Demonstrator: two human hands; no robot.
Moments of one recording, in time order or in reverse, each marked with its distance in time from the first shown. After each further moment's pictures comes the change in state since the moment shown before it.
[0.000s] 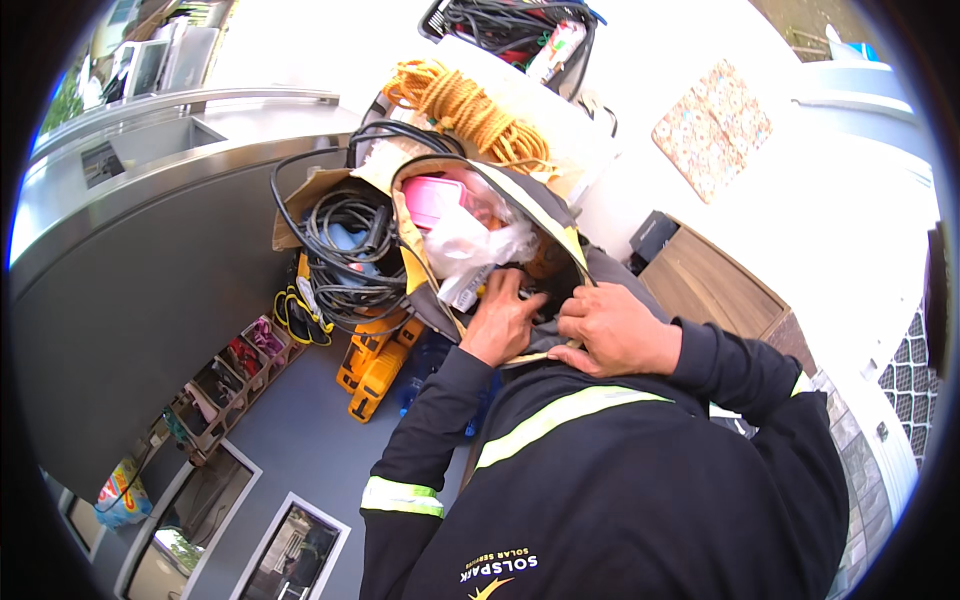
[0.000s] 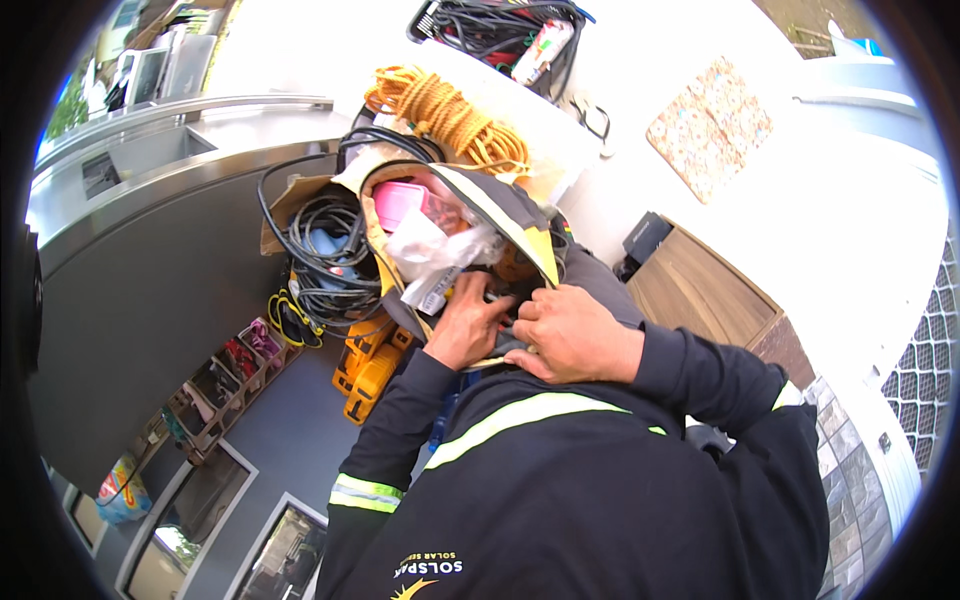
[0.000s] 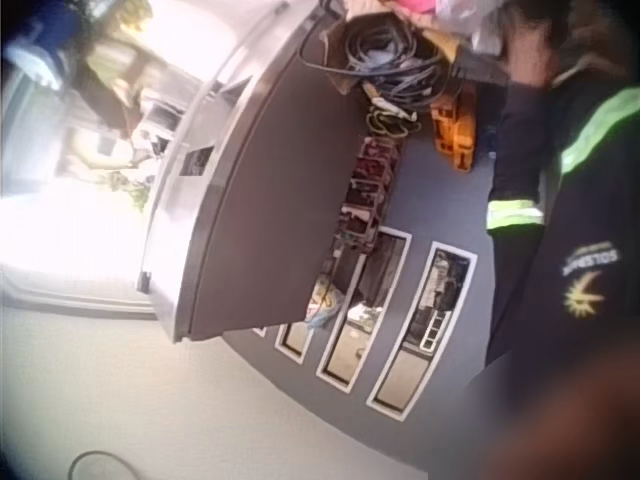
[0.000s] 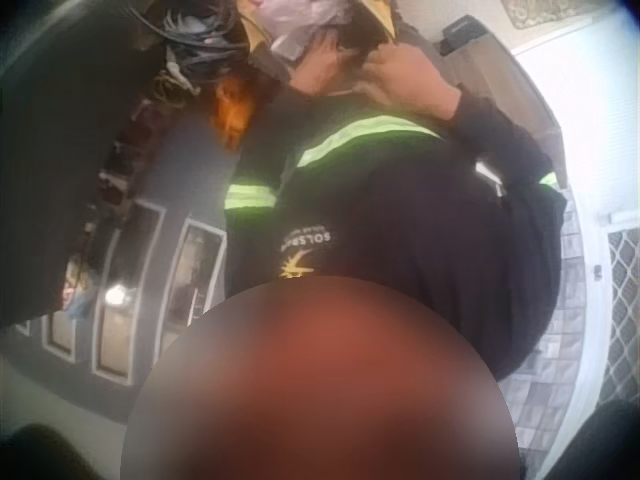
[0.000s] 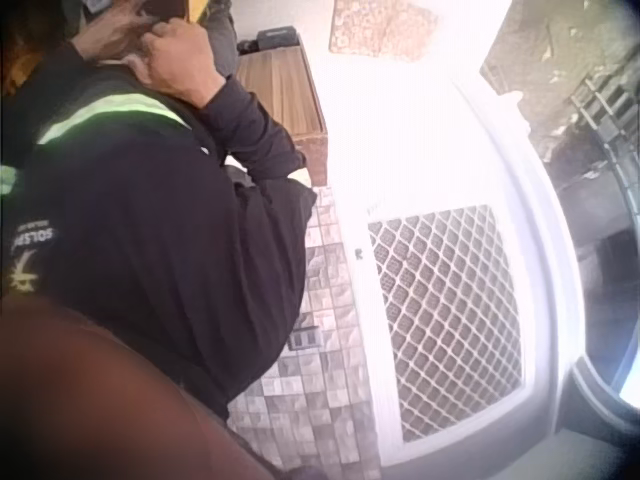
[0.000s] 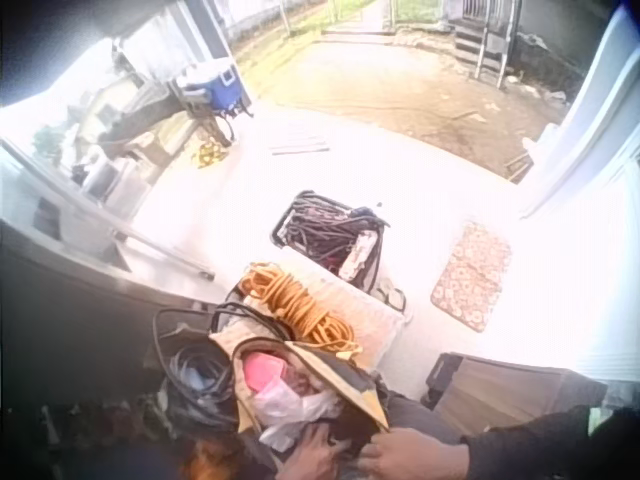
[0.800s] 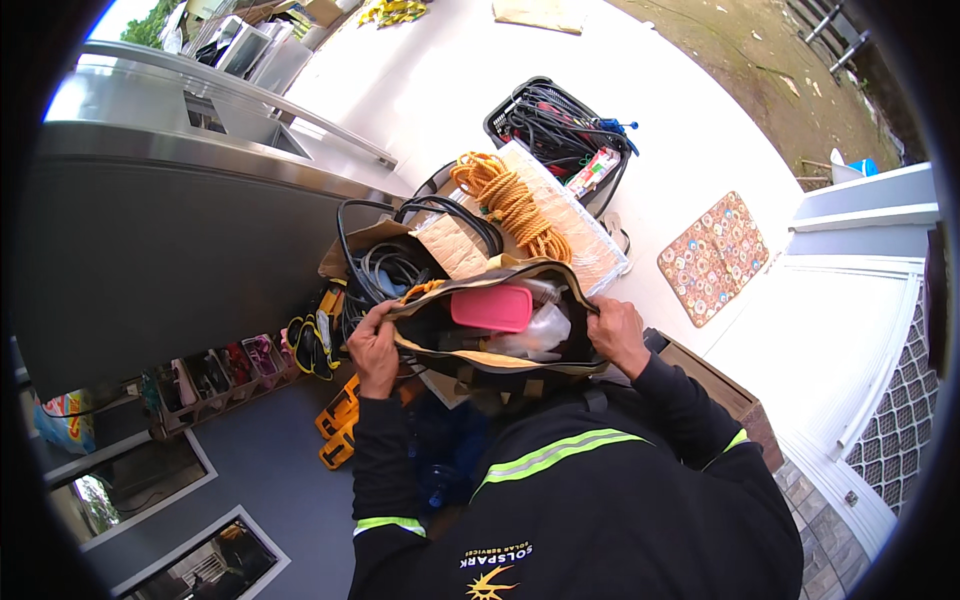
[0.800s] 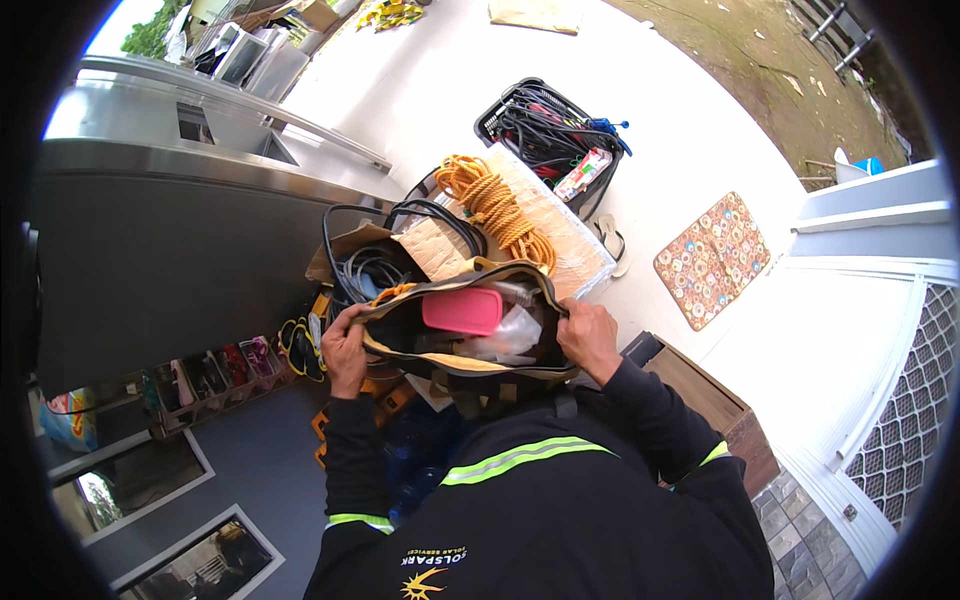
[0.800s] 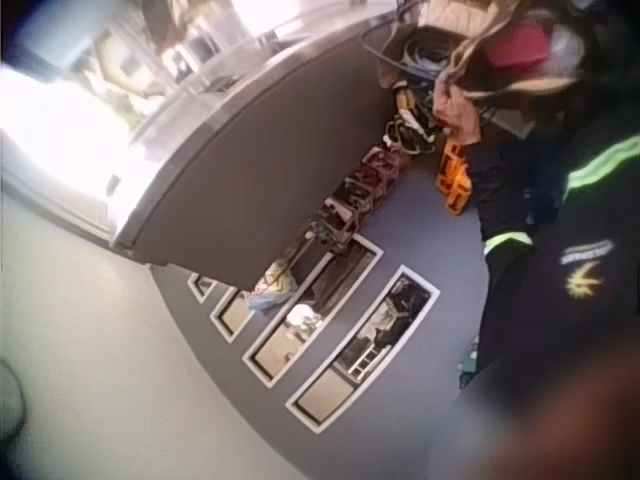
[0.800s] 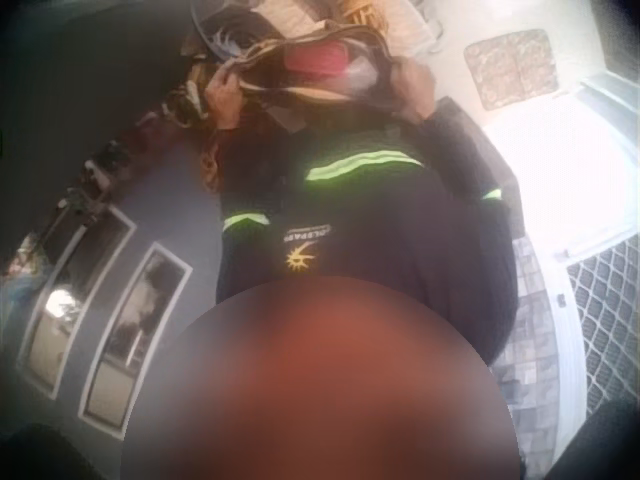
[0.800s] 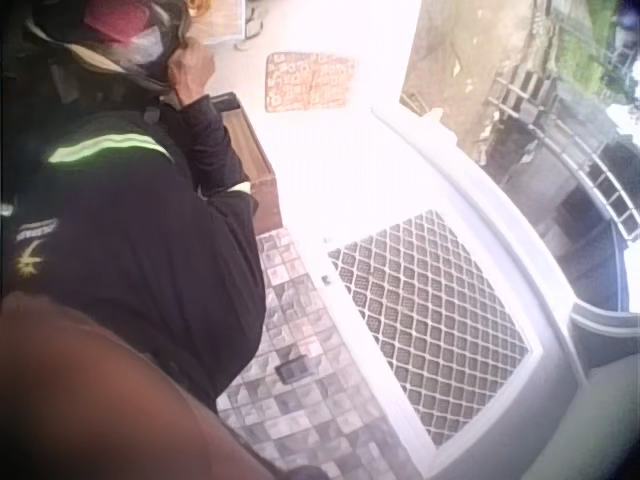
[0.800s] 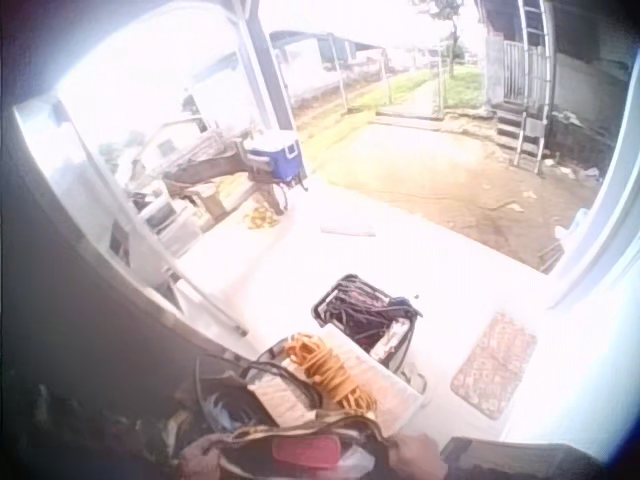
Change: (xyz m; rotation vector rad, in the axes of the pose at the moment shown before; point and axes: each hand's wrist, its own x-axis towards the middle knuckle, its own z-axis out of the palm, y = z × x) left_hand -0.090 -0.071 -0.140 -0.476 1.002 -0.409; right_hand 0.043 0.055 -0.002 -0.126 0.355 0.689
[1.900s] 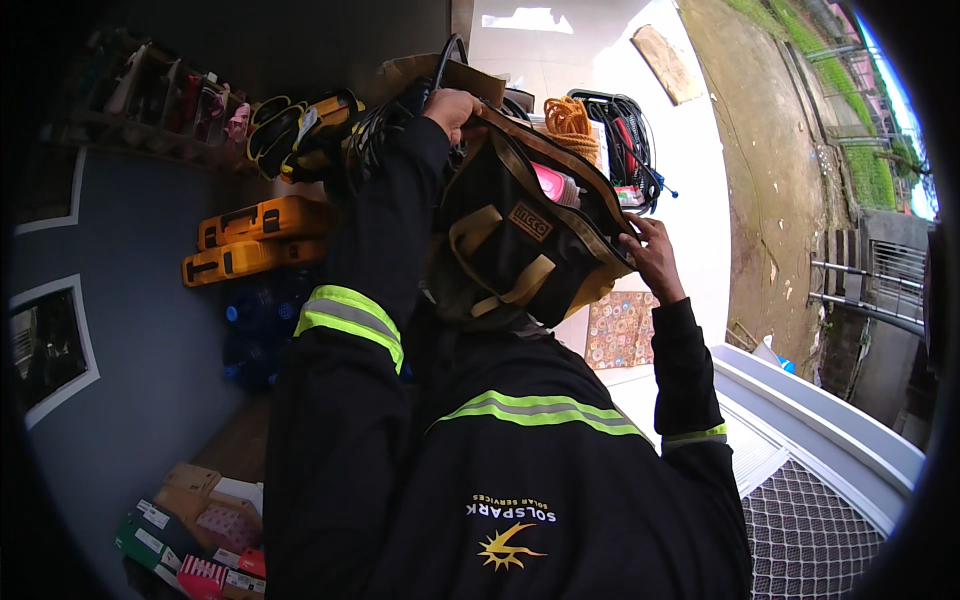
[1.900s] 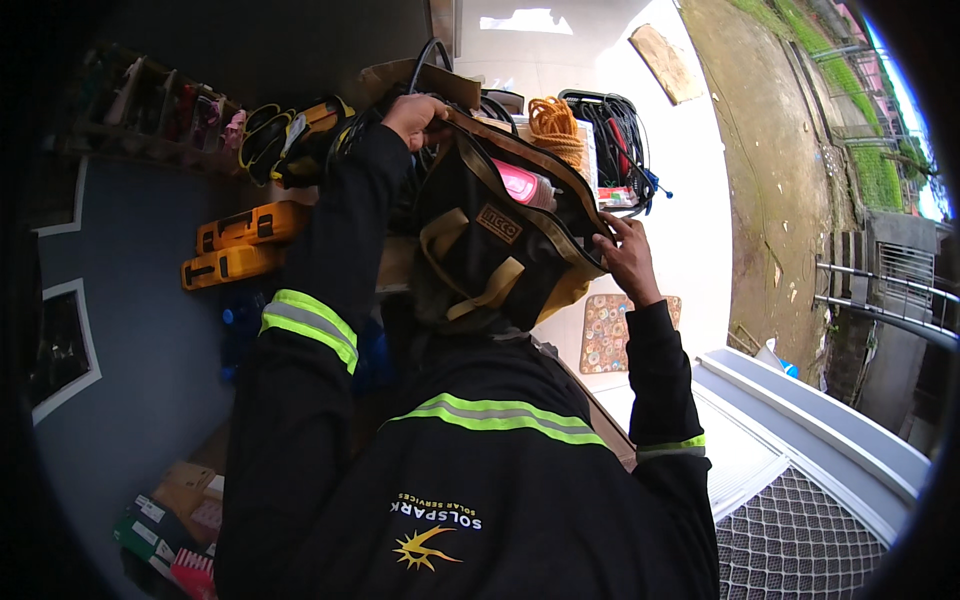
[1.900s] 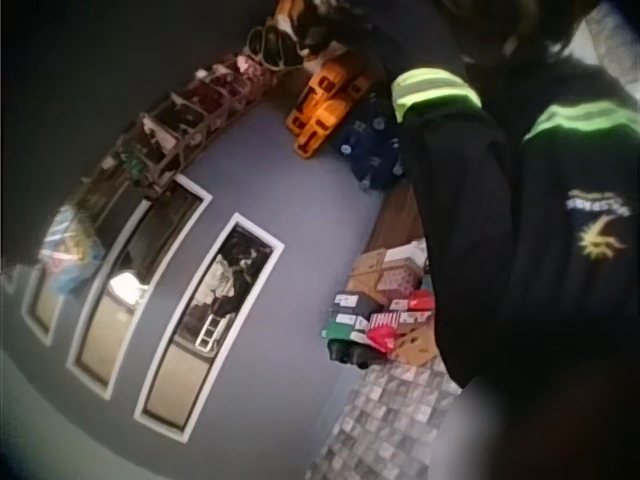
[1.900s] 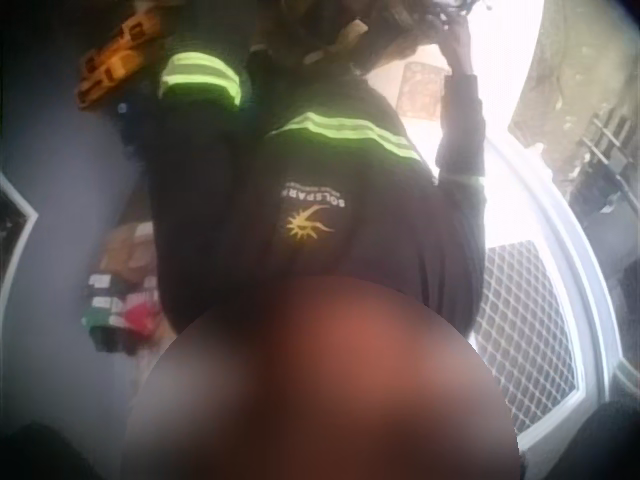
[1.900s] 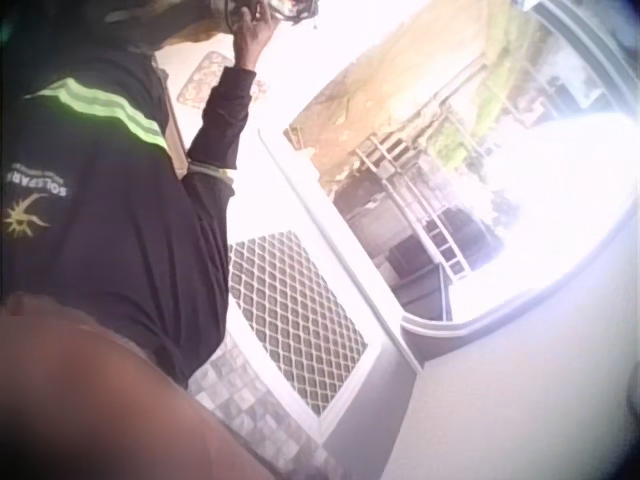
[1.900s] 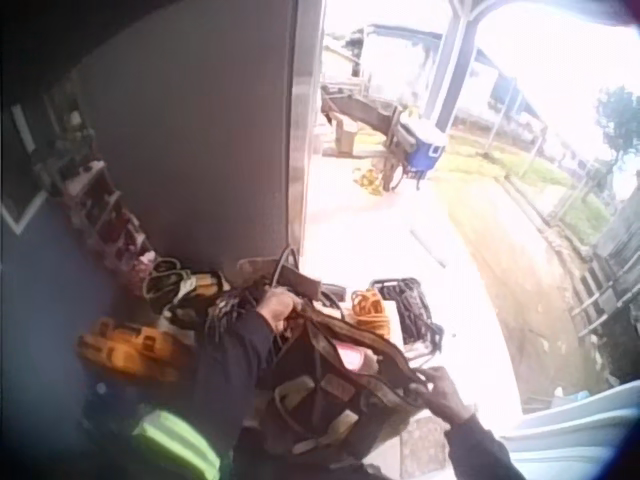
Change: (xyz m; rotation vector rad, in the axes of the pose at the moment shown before) left_hand 0.107 -0.090 0.000 -0.802 0.062 -0.659; right_hand 0.097 -0.042 -0.024 -0.076 -0.249 -0.306
